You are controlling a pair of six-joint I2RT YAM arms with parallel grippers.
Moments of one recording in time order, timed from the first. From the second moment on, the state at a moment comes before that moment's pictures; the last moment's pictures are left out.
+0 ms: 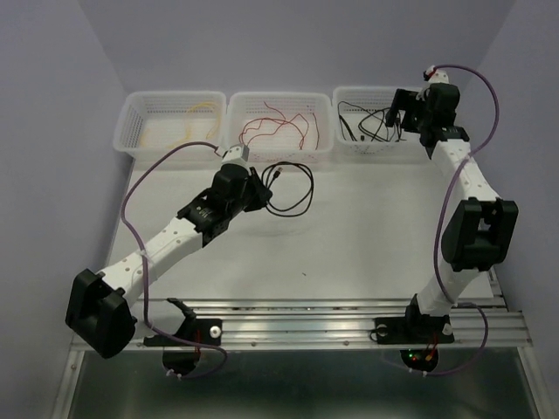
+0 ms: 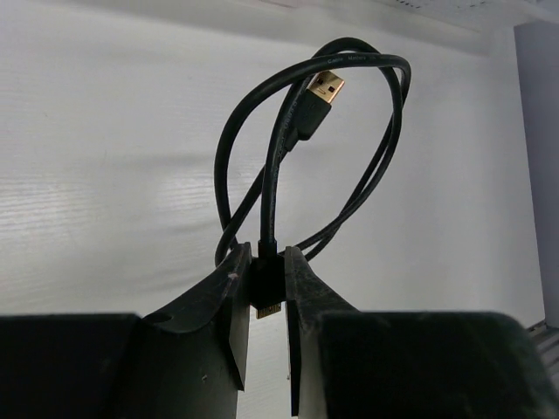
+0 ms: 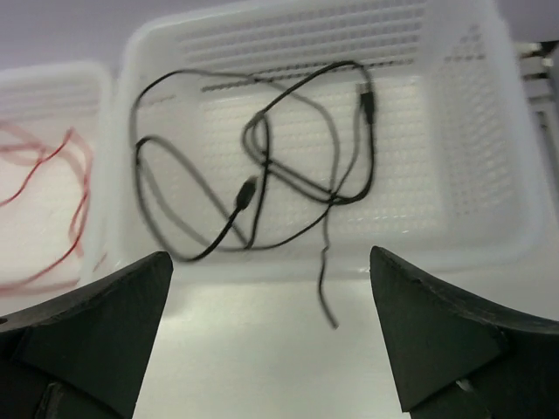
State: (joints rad) left arm -0.63 1.23 0.92 -0.21 -0.12 -0.68; right arm -0.04 1.84 1.66 -0.21 0.00 0.16
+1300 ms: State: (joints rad) left arm -0.63 0.96 0.85 -0.22 0.02 -0.60; right arm 0.40 1.52 1.14 0.07 -0.85 0.20
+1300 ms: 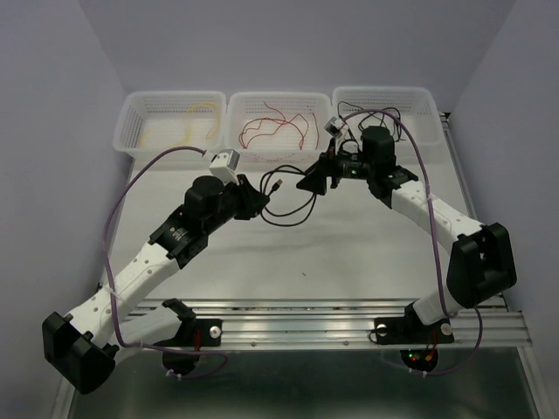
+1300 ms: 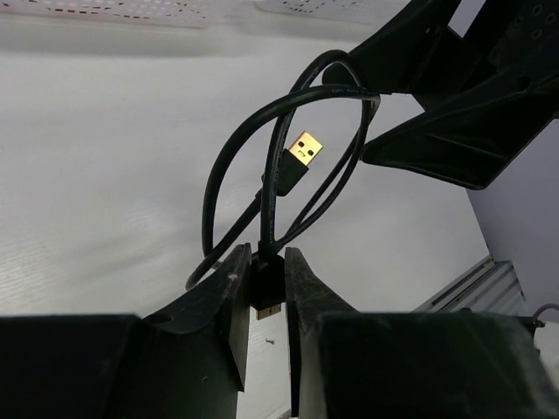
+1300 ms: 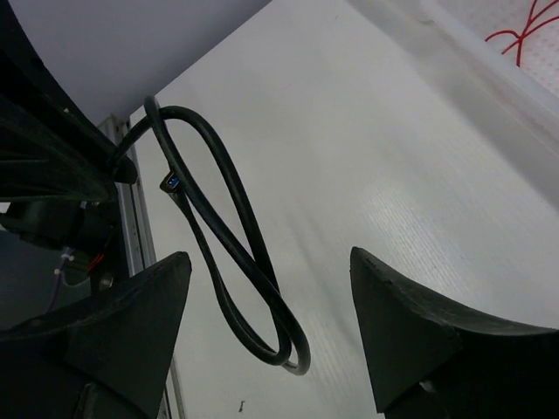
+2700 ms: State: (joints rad) left arm -0.62 1.02 0.88 -0.40 -0.26 -0.68; right arm -0.02 2.18 2.00 -0.22 0.42 0.35
